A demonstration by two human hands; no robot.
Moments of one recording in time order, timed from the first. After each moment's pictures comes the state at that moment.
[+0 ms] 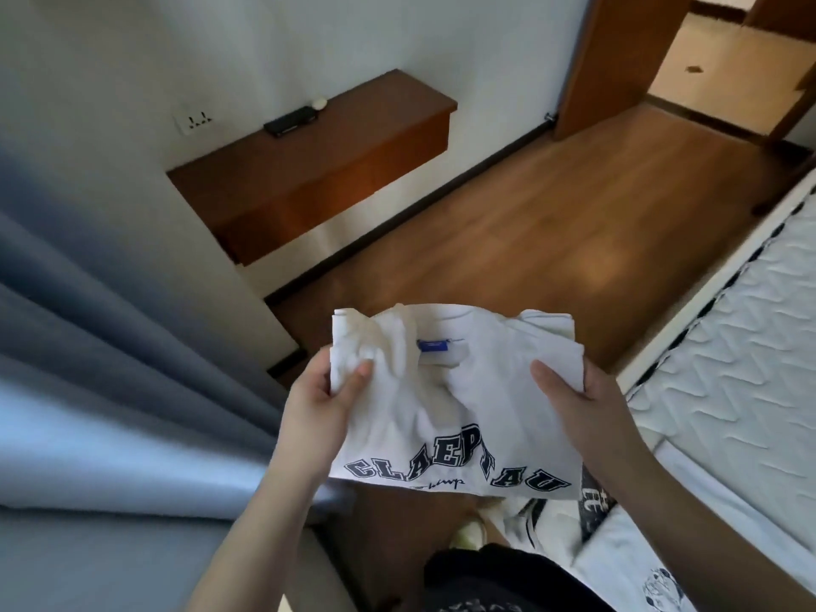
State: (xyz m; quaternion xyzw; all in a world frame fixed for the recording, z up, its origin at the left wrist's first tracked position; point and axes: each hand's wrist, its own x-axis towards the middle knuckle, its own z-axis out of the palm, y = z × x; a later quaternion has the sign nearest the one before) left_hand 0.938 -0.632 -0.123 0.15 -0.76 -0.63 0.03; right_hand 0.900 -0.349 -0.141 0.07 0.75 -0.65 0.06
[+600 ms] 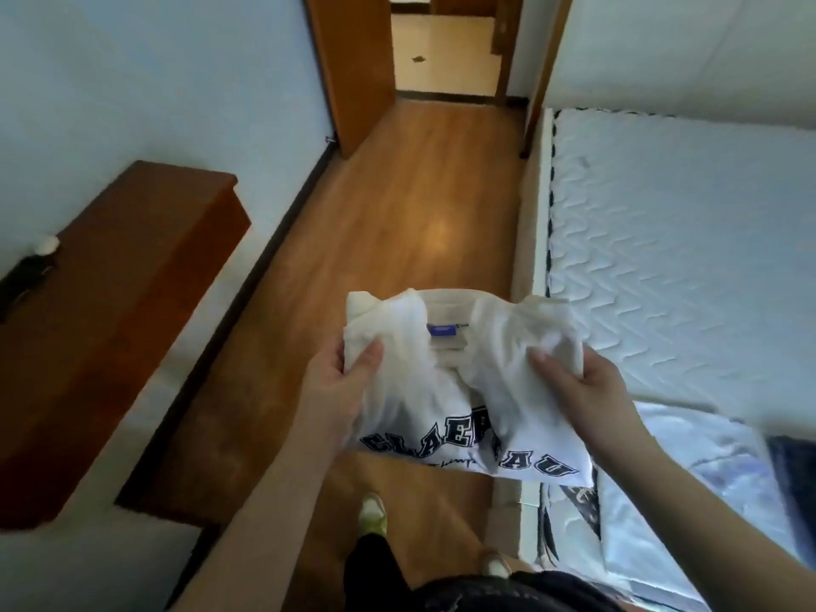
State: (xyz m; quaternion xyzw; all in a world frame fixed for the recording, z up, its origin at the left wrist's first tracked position) left_hand 0.659 -0.546 -0.136 -0.05 -0.72 -0.66 -0.21; right_hand 0.806 -0.312 -0.140 0.31 0.73 -0.59 -0.14
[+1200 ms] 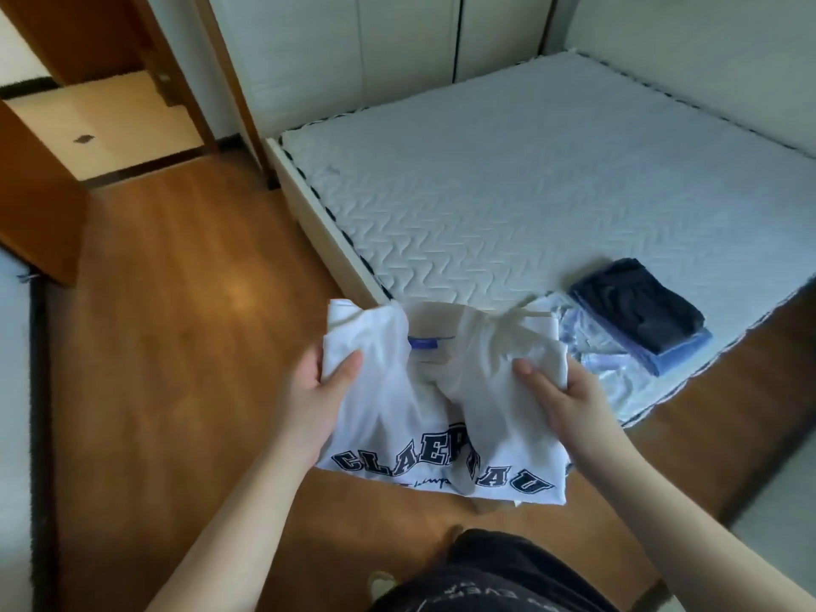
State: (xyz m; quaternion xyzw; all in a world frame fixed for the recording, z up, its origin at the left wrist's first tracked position) left_hand 0.563 -0.441 -0.130 -0.34 -0.66 -0.53 -0.40; right_hand 0.843 -0.379 -0.130 0.57 0.54 -0.52 -0.34
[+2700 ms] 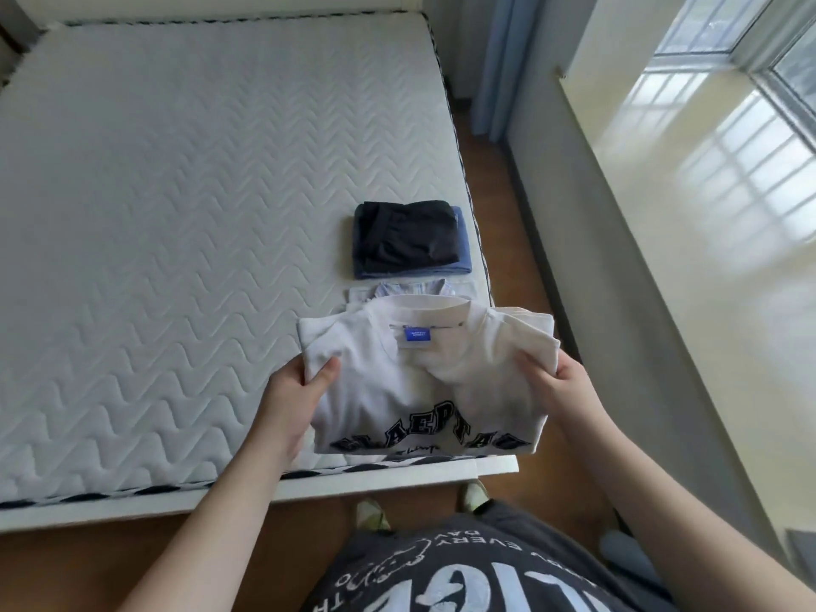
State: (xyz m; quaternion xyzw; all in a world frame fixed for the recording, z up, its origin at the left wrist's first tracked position) left_hand 0.664 -0.038 -0.231 -0.60 -0.43 -0.17 -0.65; right_hand 0.889 -0.289 -0.208 0.78 0.10 -0.29 -0.55
